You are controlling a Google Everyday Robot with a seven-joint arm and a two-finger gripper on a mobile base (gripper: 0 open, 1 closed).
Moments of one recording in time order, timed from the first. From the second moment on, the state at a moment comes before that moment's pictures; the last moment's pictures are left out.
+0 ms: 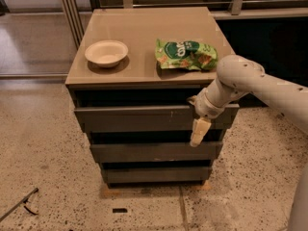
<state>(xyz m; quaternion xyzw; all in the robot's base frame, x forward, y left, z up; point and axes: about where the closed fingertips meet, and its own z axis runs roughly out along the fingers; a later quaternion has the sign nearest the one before) 0.618 -0.140 0.651 -0.68 0.69 0.12 0.19</state>
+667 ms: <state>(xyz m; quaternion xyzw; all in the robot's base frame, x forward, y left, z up) 0.588 -0.142 0.650 -0.67 0.70 0.17 0.17</state>
